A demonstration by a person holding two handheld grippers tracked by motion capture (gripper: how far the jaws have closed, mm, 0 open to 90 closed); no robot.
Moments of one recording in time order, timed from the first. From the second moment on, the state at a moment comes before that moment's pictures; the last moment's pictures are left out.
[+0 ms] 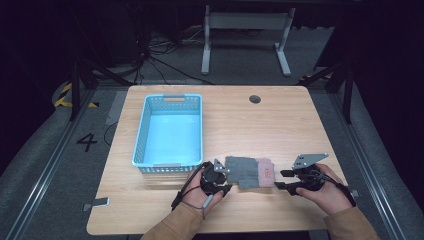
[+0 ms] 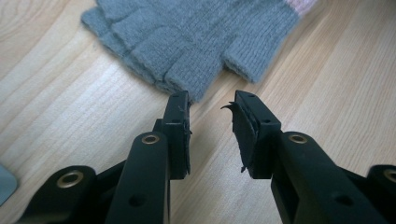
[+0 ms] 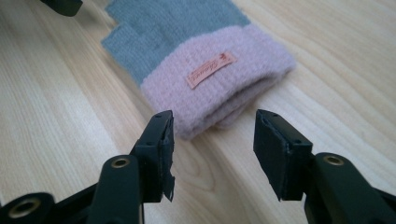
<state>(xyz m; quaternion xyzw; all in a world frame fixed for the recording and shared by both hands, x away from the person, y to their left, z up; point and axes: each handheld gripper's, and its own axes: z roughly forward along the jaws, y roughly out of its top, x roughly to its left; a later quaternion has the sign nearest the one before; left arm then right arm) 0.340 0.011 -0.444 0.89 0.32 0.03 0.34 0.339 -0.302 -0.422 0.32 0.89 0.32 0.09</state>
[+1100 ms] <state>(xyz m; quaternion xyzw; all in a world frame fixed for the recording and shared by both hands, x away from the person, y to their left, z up) 0.350 -0.001 -0.454 0.89 0.33 0.05 0.31 0.330 -0.279 -0.433 0.26 0.92 0.27 0.10</state>
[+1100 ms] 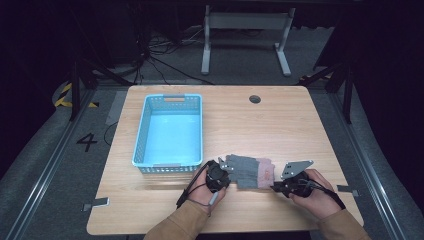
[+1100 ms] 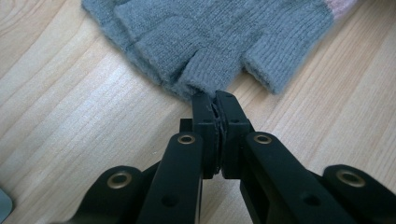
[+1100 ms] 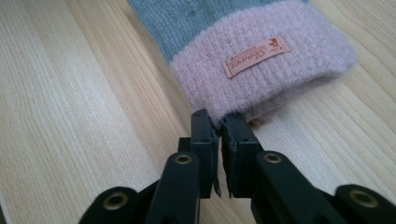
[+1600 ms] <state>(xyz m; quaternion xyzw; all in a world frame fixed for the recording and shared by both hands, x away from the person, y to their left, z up) 0.344 0.004 -0.440 0.88 0.32 0.08 0.34 0.329 -0.281 -0.411 0.25 0.91 0.30 0.17</state>
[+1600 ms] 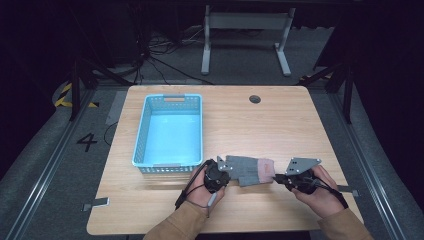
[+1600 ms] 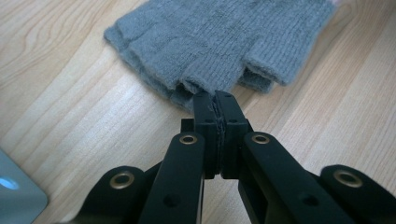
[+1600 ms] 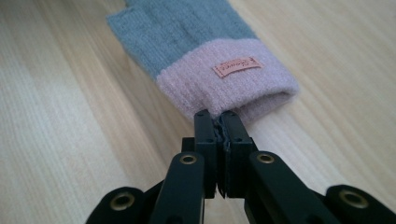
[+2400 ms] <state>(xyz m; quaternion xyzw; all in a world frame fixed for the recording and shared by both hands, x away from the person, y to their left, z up) 0.349 0.002 -0.449 0.88 0.33 0.06 0.33 0.347 -0.293 -0.426 0.30 0.89 0.32 0.13</state>
